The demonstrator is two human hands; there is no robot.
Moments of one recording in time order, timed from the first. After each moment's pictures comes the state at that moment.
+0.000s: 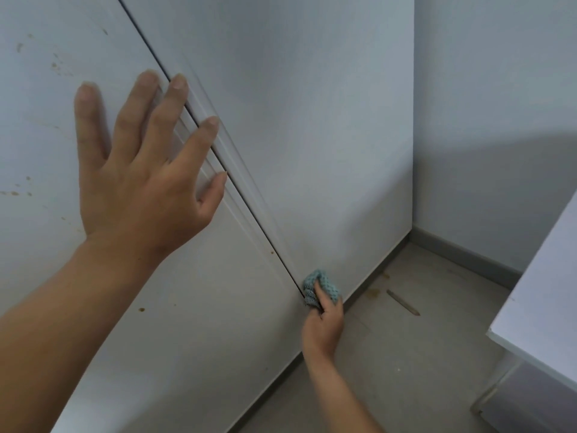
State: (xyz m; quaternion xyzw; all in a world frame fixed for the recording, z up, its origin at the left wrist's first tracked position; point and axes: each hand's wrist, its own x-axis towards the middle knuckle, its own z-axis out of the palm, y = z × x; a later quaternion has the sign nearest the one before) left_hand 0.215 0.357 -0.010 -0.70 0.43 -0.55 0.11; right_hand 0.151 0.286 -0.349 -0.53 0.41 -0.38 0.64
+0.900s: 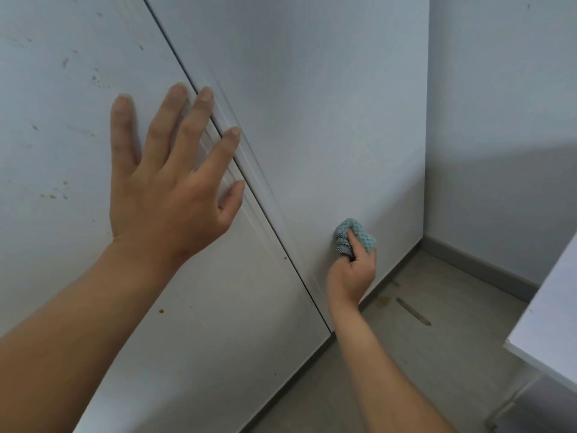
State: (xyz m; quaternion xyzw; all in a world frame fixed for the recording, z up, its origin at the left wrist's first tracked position) left_hand 0.213 0.356 -0.011 -0.69 0.43 -0.57 0.14; right_hand 0.176 0.205 -0.269 -0.48 0.41 -0.48 0.61
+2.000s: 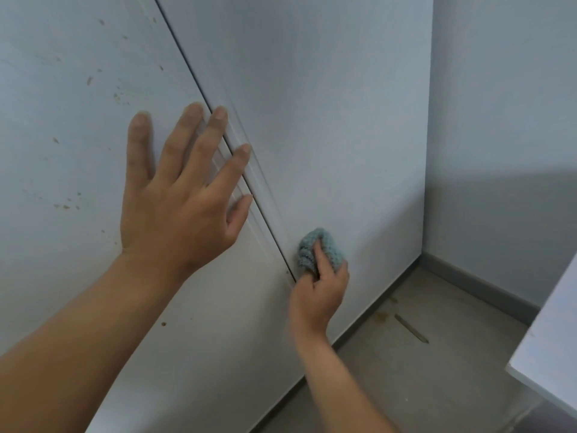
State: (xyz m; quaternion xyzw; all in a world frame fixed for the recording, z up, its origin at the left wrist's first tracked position) left_hand 0.212 0.356 -0.011 -0.70 0.43 -0.56 0.13; right_hand 0.174 0.266 -0.220 -0.52 0.34 -0.54 0.57
